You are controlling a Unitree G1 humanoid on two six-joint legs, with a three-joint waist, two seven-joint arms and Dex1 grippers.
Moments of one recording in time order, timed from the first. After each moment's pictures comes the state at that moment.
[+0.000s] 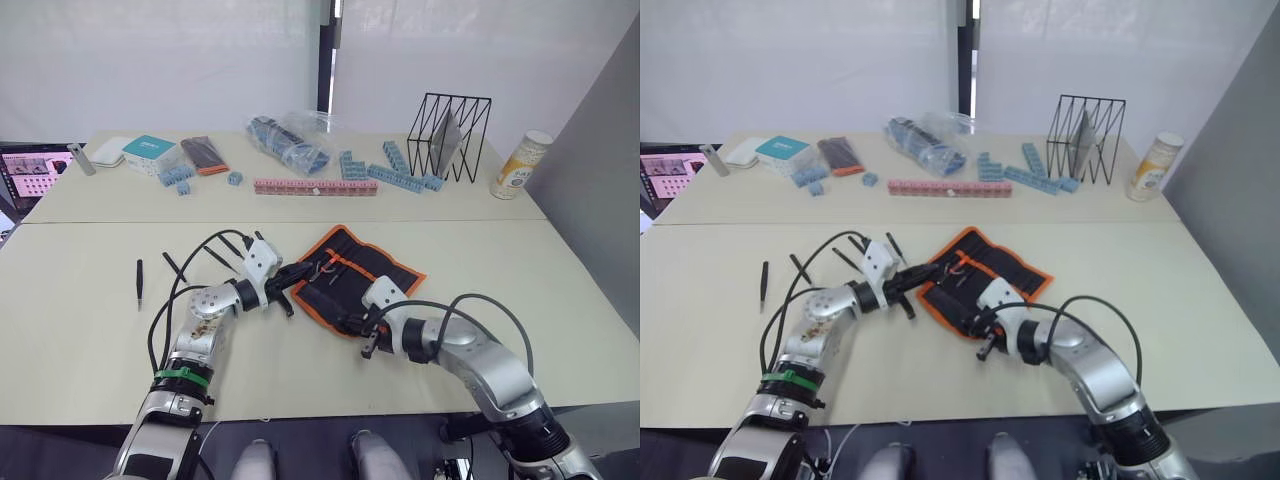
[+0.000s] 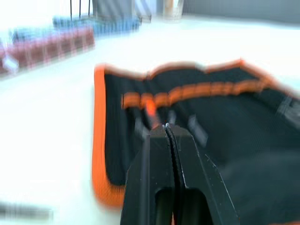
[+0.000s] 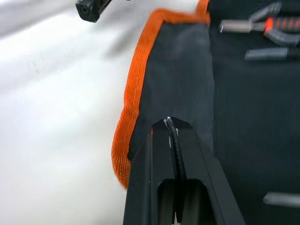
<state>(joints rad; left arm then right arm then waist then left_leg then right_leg) -0.54 0.30 -0.05 0.38 -0.24 -0.04 -0.87 -0.34 -0.47 0.26 -0.31 0.29 0.72 0.68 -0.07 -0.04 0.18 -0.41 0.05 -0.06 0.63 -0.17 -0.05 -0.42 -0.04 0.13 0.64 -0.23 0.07</state>
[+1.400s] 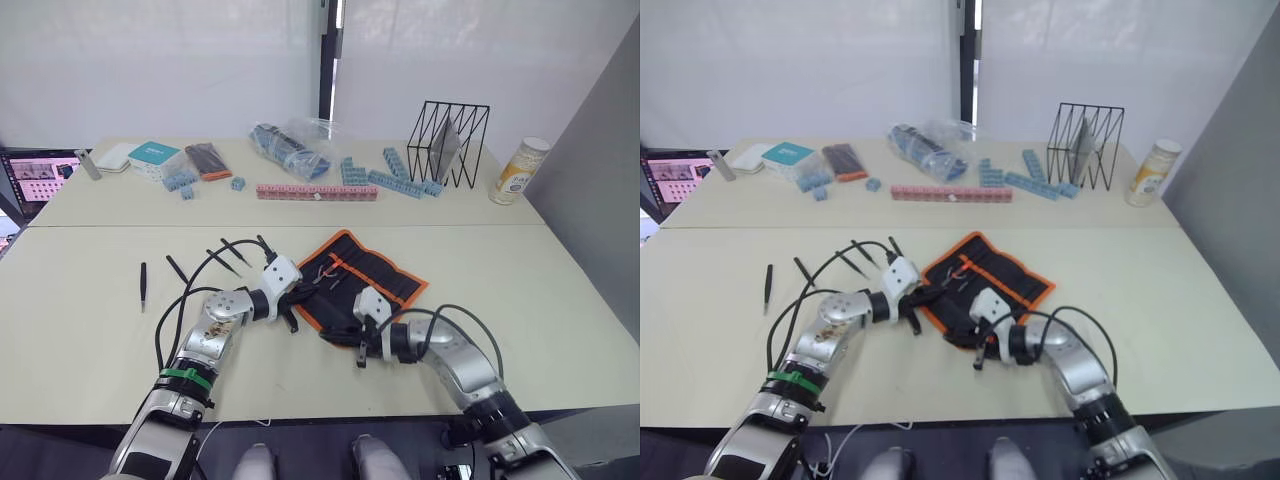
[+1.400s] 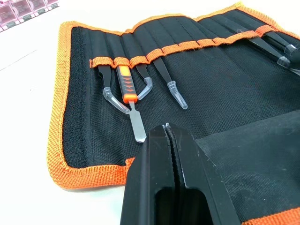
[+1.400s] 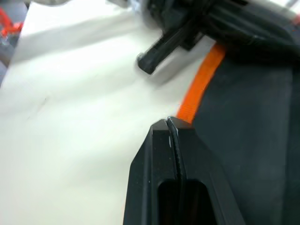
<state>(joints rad) -0.54 0.33 -0.18 0.43 -0.08 0.05 -0.81 -0.34 -0.39 0.32 0.07 0.23 0.31 1.02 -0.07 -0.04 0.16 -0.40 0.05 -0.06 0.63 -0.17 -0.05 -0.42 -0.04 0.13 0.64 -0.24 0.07</state>
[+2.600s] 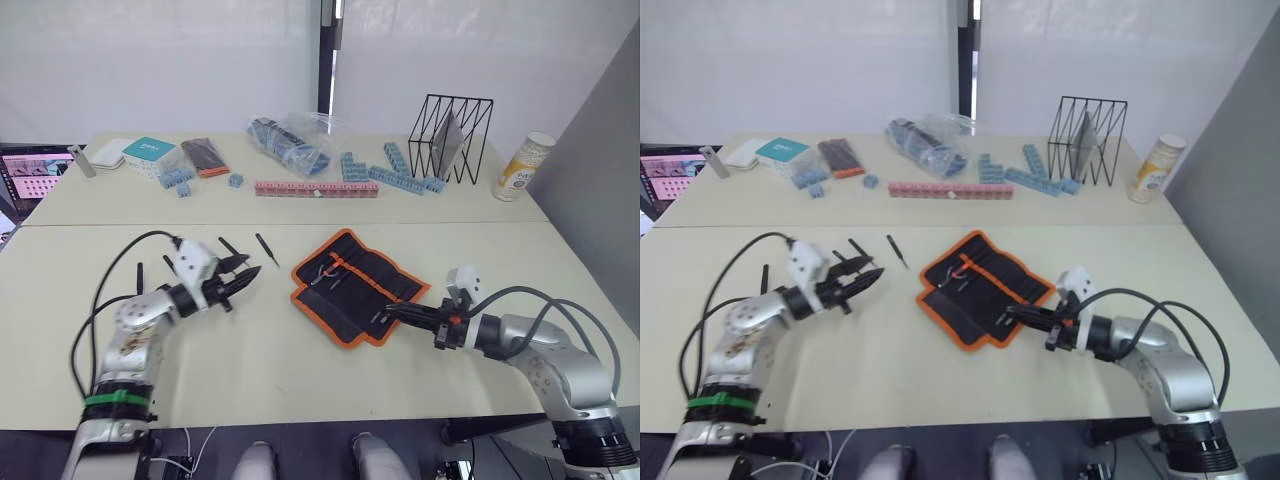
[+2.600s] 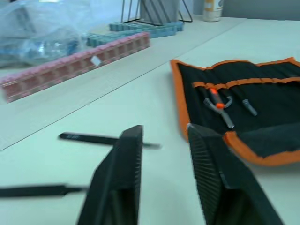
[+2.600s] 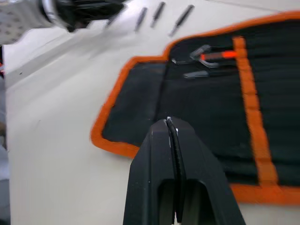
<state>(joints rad) -0.33 0.55 0.16 0.26 -0.34 0.01 -0.92 -0.19 -0.63 -0.08 -0.16 0.53 0.57 0.99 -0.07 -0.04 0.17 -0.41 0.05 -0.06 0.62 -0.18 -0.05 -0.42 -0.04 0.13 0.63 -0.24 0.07</state>
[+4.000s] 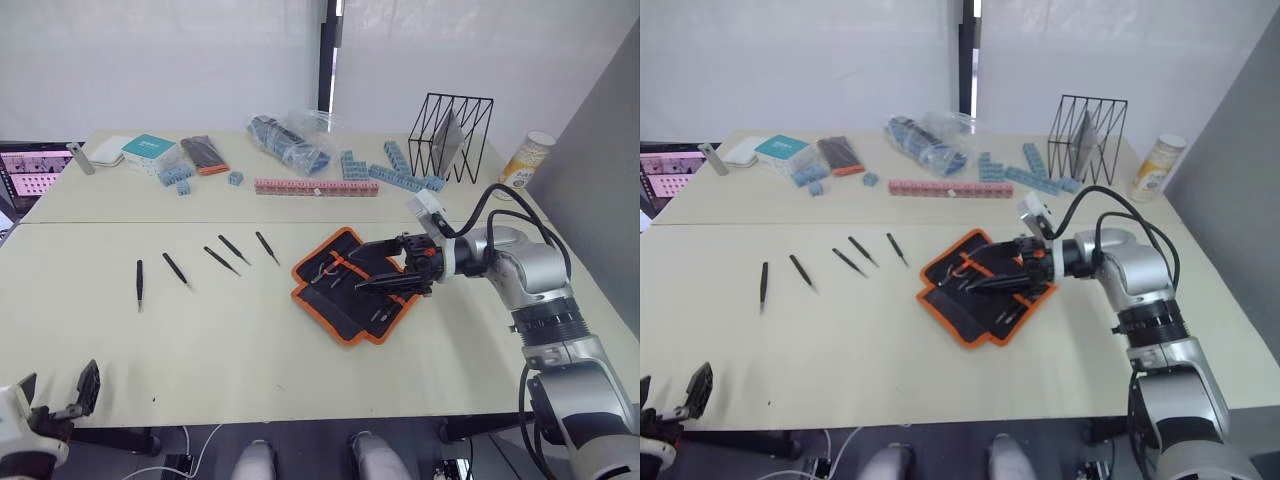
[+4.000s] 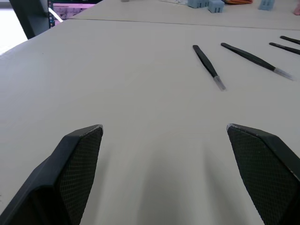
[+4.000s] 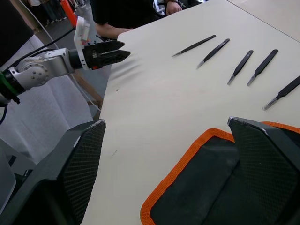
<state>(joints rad) 0.47 0.28 0.73 -0.33 -0.50 0.19 -0.32 -0.81 -0.58 0.15 0.23 0.52 0.64 1.44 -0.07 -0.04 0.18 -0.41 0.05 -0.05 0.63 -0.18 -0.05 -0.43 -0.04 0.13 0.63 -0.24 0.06</state>
